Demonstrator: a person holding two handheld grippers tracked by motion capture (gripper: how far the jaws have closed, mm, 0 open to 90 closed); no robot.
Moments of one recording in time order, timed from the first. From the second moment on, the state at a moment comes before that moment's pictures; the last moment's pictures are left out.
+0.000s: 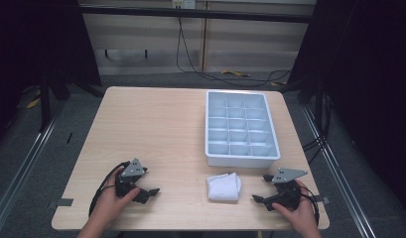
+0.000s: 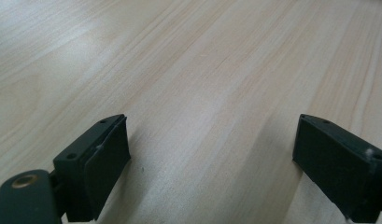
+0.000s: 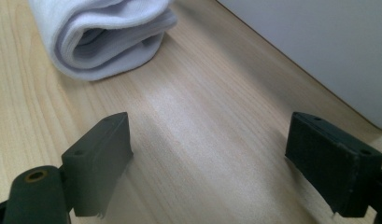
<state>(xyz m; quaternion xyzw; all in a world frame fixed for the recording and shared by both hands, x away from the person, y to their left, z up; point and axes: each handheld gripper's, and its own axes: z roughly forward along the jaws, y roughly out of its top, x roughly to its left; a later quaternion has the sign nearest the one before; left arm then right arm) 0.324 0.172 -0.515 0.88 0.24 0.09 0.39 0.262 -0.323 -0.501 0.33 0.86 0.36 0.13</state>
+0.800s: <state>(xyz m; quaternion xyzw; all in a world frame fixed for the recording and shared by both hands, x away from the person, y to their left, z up) 0.324 0.172 -0.515 0.88 0.24 0.09 0.40 0.264 -0.281 -0.465 0.24 0.93 0.26 0.10</state>
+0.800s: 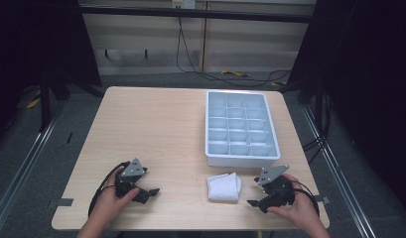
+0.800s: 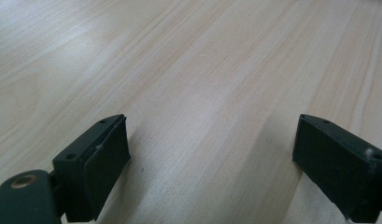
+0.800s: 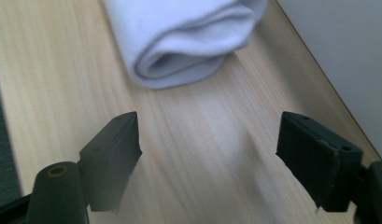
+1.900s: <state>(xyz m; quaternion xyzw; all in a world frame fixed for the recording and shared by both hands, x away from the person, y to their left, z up) 0.324 0.172 -0.515 0.88 0.24 0.09 0.40 0.298 -0.206 -0.409 0.10 0.99 0.11 0.03</state>
